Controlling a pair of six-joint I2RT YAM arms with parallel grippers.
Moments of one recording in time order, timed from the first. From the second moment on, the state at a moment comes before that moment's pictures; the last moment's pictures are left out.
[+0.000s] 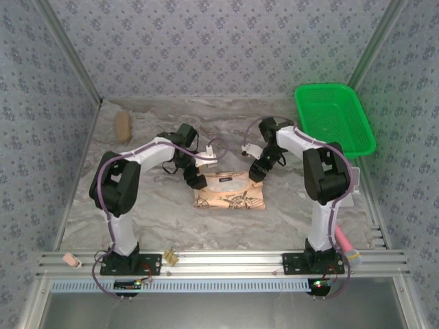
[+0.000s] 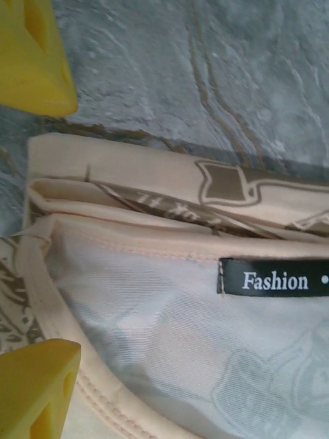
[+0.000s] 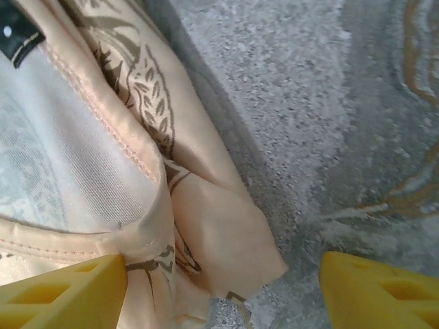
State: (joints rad) left arm -0.49 1.89 1.30 -0.76 0.42 0.81; right arm 0.32 2.01 1.44 -0.98 -0.32 -0.75
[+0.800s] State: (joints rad) left arm -0.53 2.05 1.55 -1.04 0.38 0.99; right arm 0.30 2.03 1.48 -1.07 -0.46 -0.93
